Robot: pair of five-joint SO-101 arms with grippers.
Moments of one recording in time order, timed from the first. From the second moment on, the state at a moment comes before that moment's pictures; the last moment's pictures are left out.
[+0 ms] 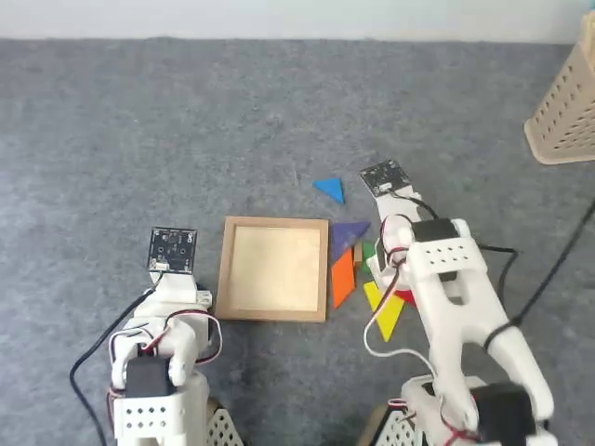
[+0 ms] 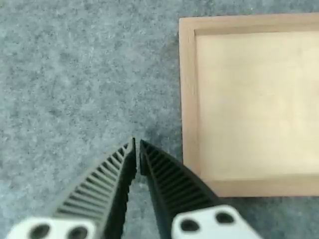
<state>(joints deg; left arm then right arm) -9.2 -103.5 97.1 72.0 -0.9 -13.6 -18.9 46.9 62.4 12.4</state>
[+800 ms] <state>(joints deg) -9.2 -103.5 97.1 72.0 -0.9 -13.6 -8.7 46.2 58.6 14.2</state>
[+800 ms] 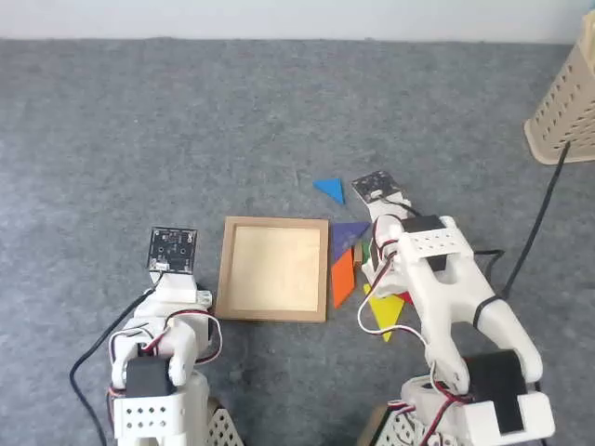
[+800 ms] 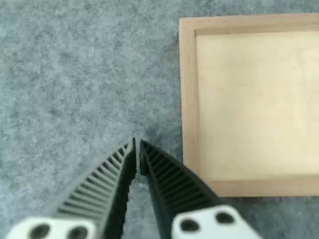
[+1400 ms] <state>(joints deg) -9.2 -103.5 97.1 72.0 -0.9 -7.9 -8.5 46.0 58.8 13.8</state>
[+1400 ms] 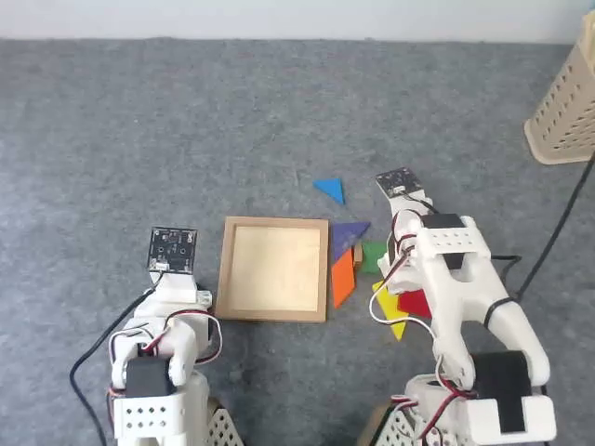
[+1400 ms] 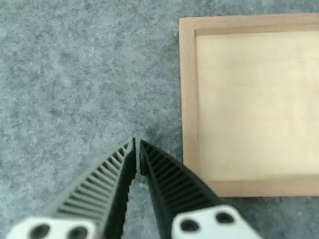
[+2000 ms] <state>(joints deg) -9.2 -103.5 97.1 72.0 -0.9 -7.6 -19.6 44.0 67.9 22.0</state>
